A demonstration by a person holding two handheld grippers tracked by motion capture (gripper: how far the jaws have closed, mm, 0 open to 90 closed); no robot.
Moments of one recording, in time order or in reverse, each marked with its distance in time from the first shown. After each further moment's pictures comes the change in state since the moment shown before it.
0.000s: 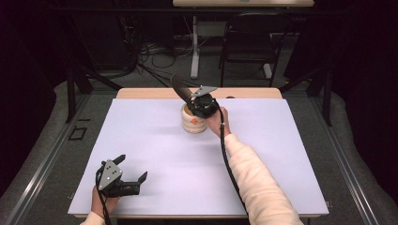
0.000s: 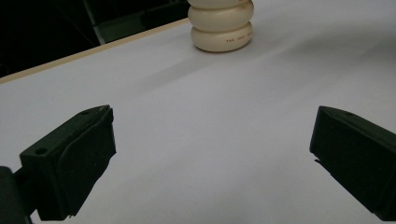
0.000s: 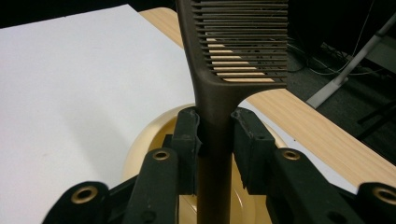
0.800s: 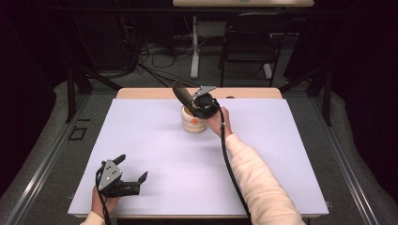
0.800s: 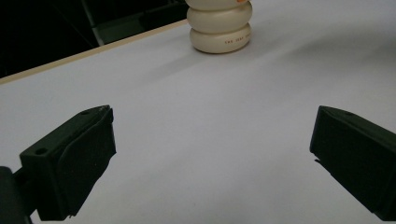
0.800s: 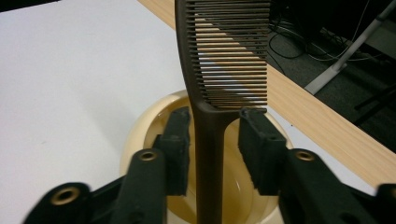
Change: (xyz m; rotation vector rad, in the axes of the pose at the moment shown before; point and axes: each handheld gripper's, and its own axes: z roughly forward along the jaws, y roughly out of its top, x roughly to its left) left arm 0.000 0.000 0.000 -0.004 -0.003 -0.001; right arm 0.000 0.001 -0.004 0.059 -0.009 0.008
